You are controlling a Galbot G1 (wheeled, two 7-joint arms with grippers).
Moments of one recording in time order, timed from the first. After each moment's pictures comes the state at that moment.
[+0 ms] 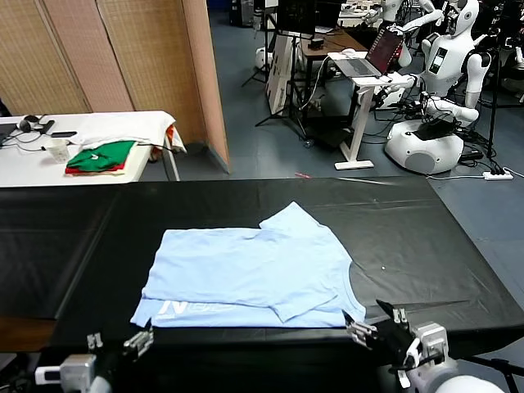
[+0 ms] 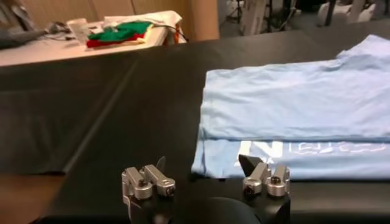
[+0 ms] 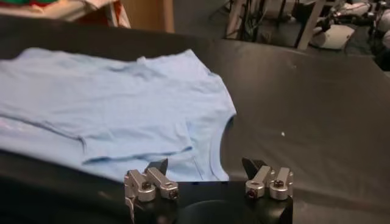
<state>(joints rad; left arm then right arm) 1.78 -1.02 -0.64 -2.35 -0.68 0.52 -0.41 -1.46 0.95 0.53 2.32 0.69 -0.70 0.23</state>
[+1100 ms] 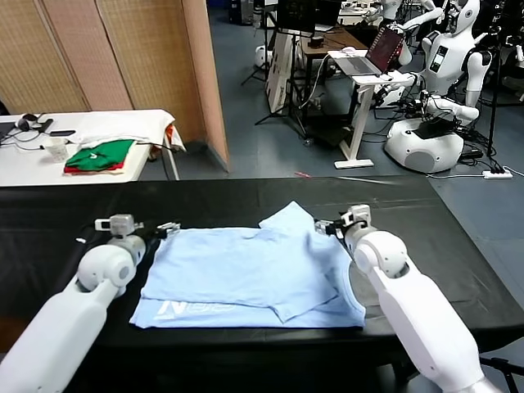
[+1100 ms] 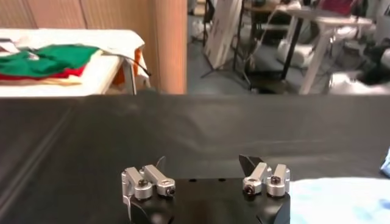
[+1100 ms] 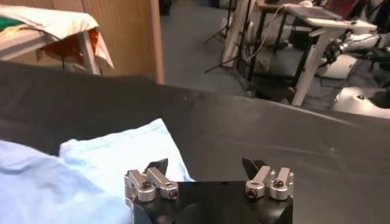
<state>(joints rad) 0.83 -0.87 -0.23 -1.61 -0.90 0.63 -0.30 -0.64 1.15 0.08 1.51 0.58 -0.71 0.17</state>
